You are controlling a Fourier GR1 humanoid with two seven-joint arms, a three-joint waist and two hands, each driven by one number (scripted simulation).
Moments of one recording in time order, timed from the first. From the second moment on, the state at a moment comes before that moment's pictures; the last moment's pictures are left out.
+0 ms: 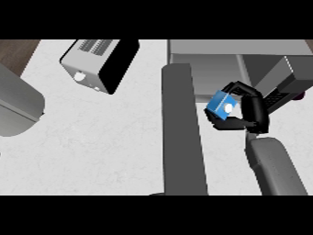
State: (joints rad) left arm 0.46 0.03 0.26 -2.16 0.38 -0.40 -0.09; right arm -0.40 -0.10 -0.06 -1.08 0.03 -0.09 -0.52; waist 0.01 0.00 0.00
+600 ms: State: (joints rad) left arm 0.39 0.06 0.31 -2.06 0.39 -0.45 -0.11; right arm -0.82 -0.13 -0.17 -0.54 0.06 -0.14 -0.62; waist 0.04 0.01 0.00
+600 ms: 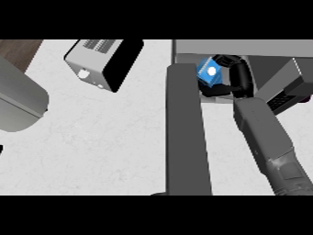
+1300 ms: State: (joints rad) left arm 0.31 0.06 0.27 -2.05 0.38 -0.45 -0.09; right arm -1.06 -0.21 -0.21 -0.23 0.13 -0.30 -0.70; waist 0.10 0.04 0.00
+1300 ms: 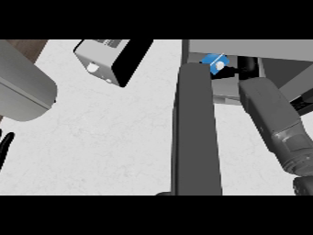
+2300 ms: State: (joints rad) left arm 0.22 0.08 0.22 -2.04 0.27 -0.43 -0.07; right arm -1.14 -0.27 -0.21 -0.10 0.21 -0.74 -0.64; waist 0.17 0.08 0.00
